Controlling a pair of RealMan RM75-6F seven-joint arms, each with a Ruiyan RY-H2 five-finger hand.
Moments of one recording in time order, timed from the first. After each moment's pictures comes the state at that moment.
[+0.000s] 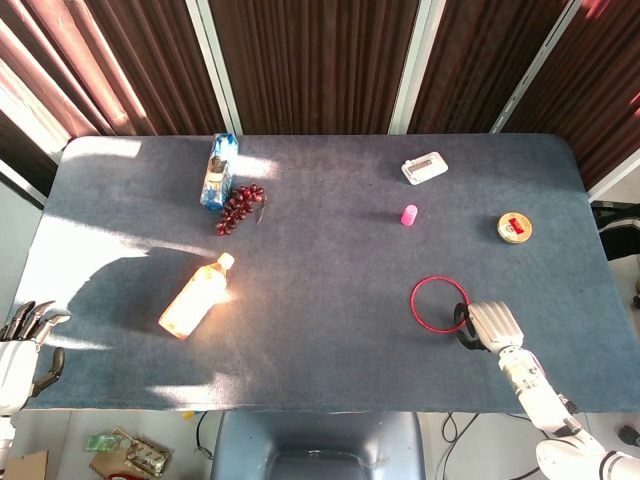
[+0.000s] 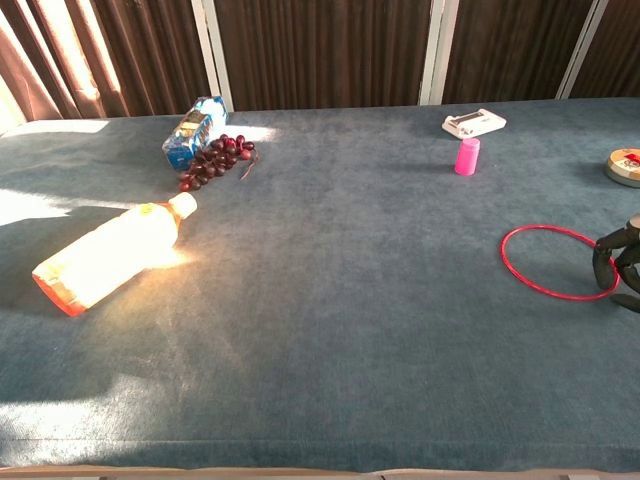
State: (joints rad) left arm -0.07 -1.10 -0.04 -1.63 1.50 1.51 0.06; right arm 0.41 -1.42 0.05 -1.26 -1.31 0.93 -0.01
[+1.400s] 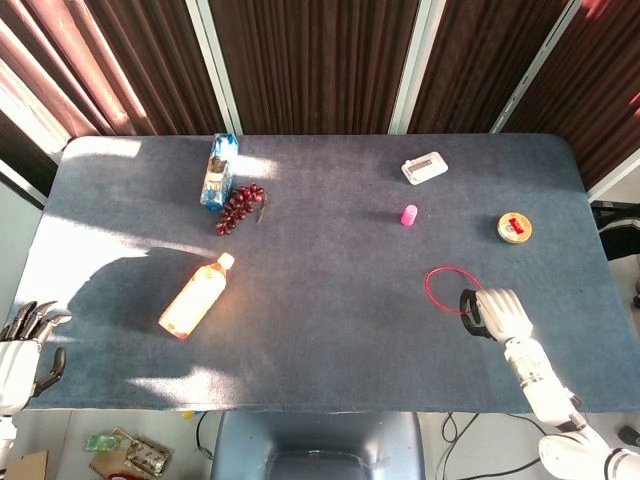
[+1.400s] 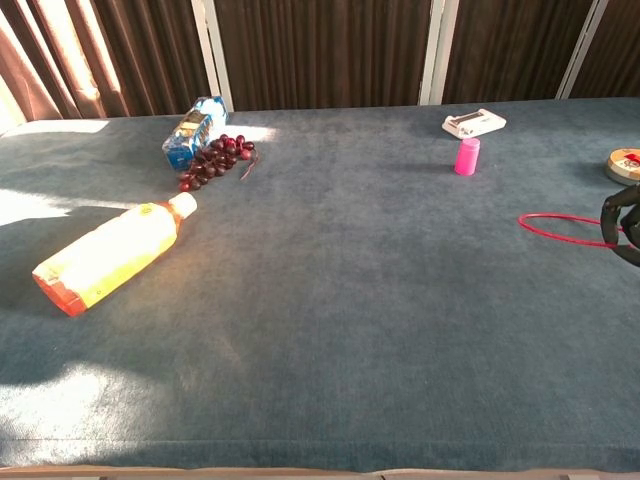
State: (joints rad) left arm -0.07 -1.11 -0.04 -1.63 1.50 1.50 0.07; right arm 0.41 -1.38 0.10 -1.31 -1.31 1.00 0.01
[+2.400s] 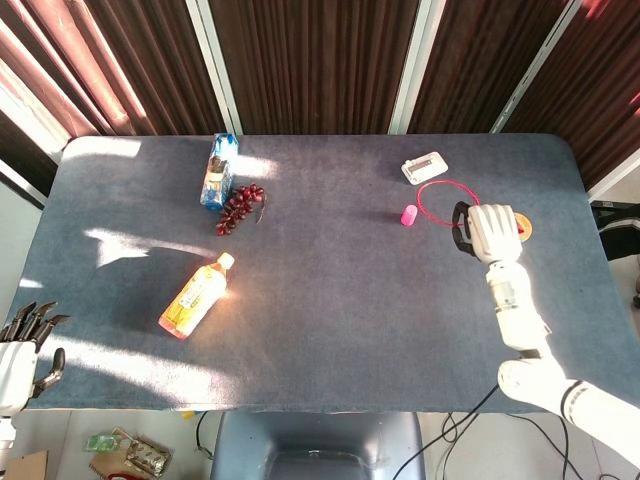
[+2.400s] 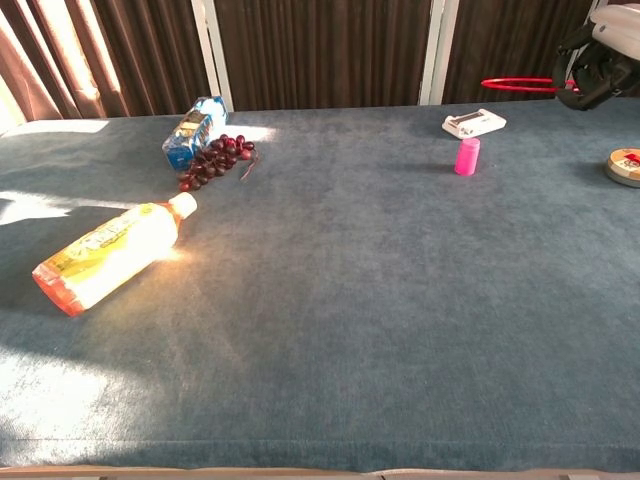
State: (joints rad) left arm -0.07 -1.10 -0.04 -1.63 1.51 1.51 0.06; right arm 0.65 -1.47 0.34 -1.17 -1.11 1.02 -0.23
